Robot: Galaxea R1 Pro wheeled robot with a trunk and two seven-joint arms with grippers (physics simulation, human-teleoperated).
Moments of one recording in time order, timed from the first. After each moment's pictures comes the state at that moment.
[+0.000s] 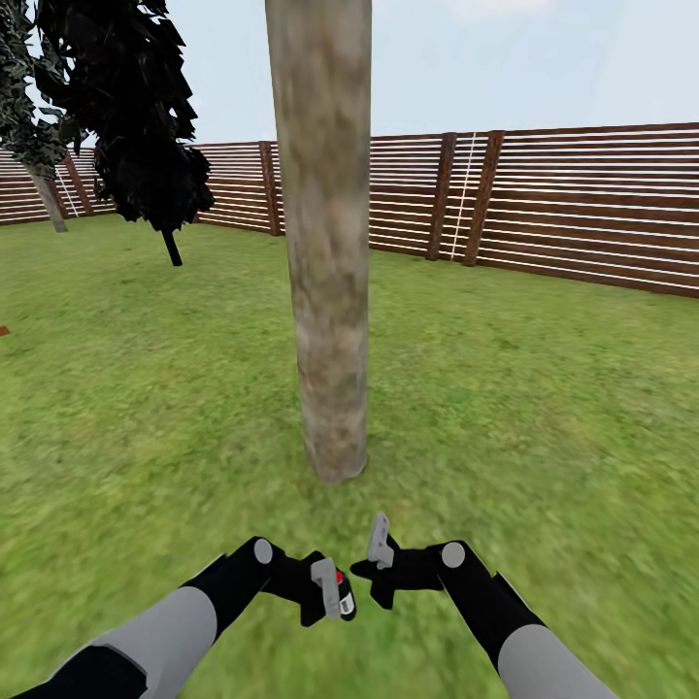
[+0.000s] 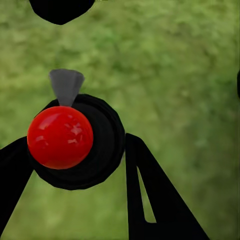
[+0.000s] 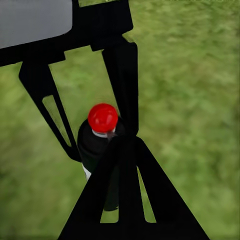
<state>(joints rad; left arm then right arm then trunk) -0.75 -0.09 -0.39 -0.31 -0.55 -0.17 -0.85 -0.60 0.07 0.16 -0.64 0.55 -0.19 0.91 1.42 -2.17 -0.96</state>
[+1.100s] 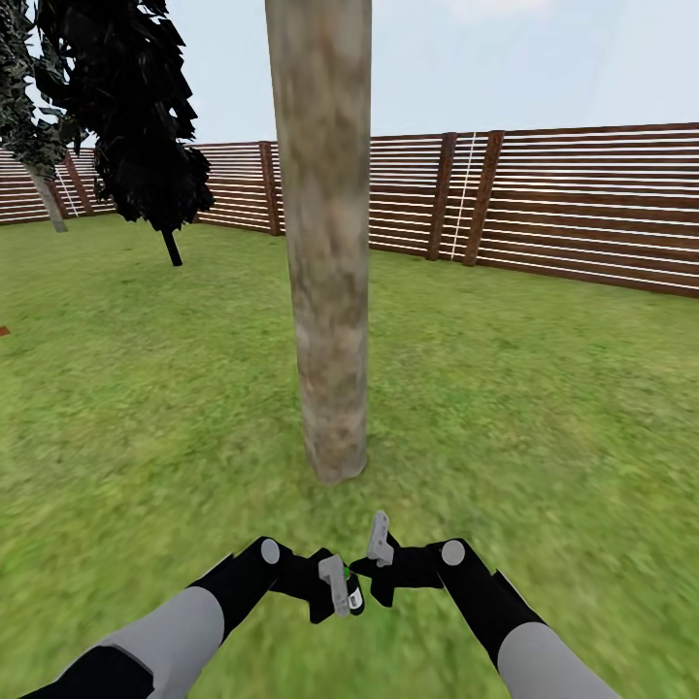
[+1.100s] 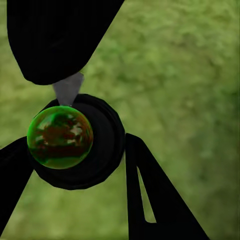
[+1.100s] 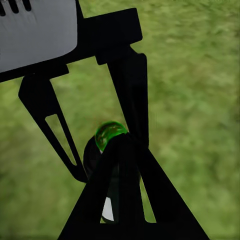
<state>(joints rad) -0.75 -0.11 -0.39 -0.31 -0.55 -0.17 -0.82 -0.60 0.07 0.16 -0.64 0.55 -0.19 0.91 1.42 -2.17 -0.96</state>
